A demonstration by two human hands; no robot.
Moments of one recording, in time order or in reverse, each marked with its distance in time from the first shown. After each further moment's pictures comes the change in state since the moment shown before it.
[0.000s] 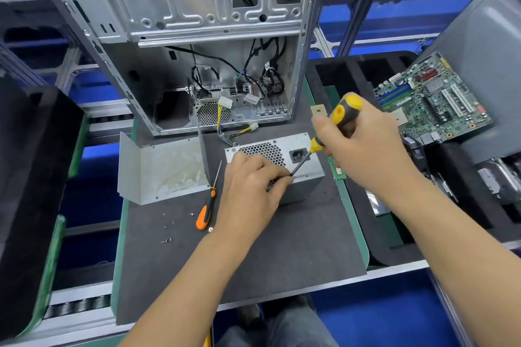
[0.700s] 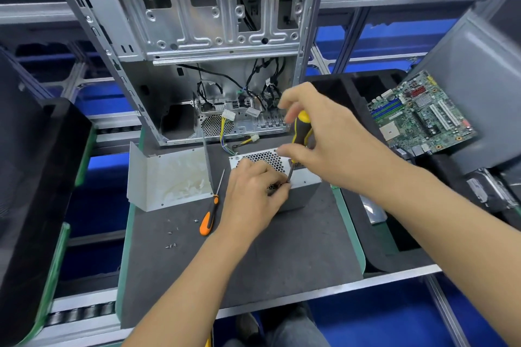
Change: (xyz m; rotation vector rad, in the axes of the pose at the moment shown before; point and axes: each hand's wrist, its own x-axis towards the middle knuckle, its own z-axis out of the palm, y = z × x) left_hand 0.003 -0.002 -0.002 -0.014 -0.028 0.020; right_hand 0.004 -0.054 -0.002 -0.368 -0.332 -0.327
